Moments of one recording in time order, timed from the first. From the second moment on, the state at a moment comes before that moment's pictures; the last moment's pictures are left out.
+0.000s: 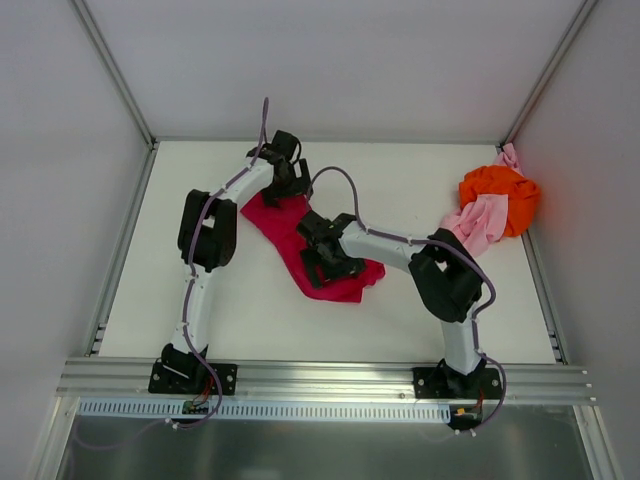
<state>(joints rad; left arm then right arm) -0.37 2.35 1.98 -0.74 -0.03 -0.59 0.87 2.00 1.44 -0.85 0.17 0.46</state>
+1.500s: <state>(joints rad) -0.44 2.43 2.06 -0.52 0.29 -0.50 0.91 1.59 1.02 -0.65 0.72 0.56</state>
